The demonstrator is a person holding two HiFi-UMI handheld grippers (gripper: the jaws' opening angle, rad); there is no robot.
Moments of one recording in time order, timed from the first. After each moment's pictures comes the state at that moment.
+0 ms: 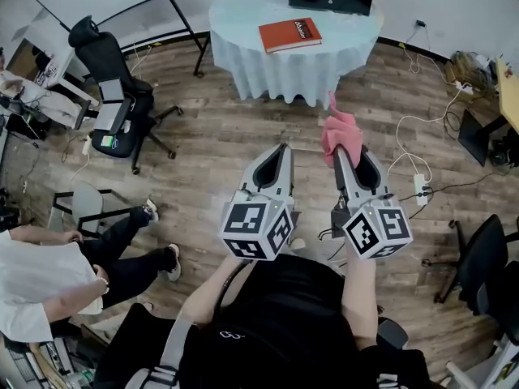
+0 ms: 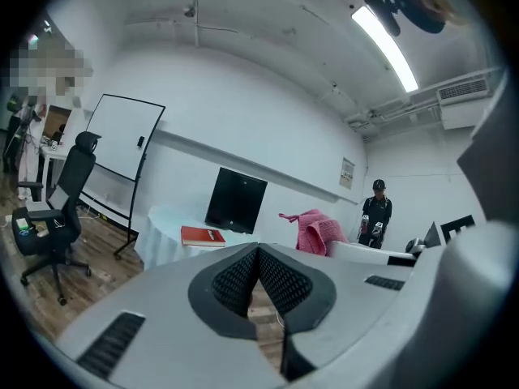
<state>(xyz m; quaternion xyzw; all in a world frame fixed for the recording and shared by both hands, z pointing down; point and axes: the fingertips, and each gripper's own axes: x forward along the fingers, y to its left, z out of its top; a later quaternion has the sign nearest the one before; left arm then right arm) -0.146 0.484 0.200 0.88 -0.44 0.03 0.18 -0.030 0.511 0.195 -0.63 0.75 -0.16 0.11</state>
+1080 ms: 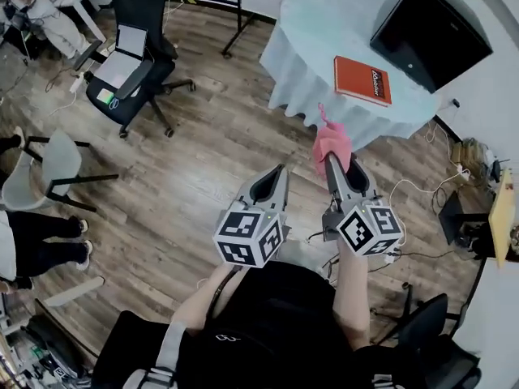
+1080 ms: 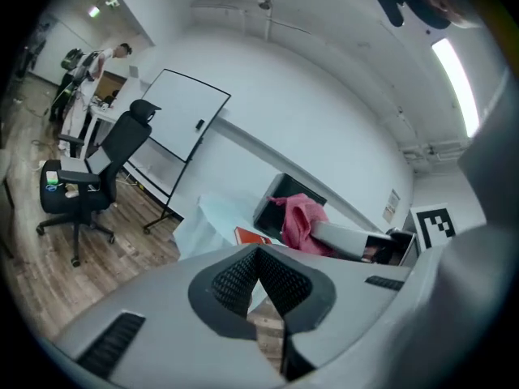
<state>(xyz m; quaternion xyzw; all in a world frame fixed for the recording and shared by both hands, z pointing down) -0.319 0.314 0.260 0.80 -0.51 -0.02 0.32 -0.215 0.280 0.223 -0.52 0.83 -0.19 -0.03</state>
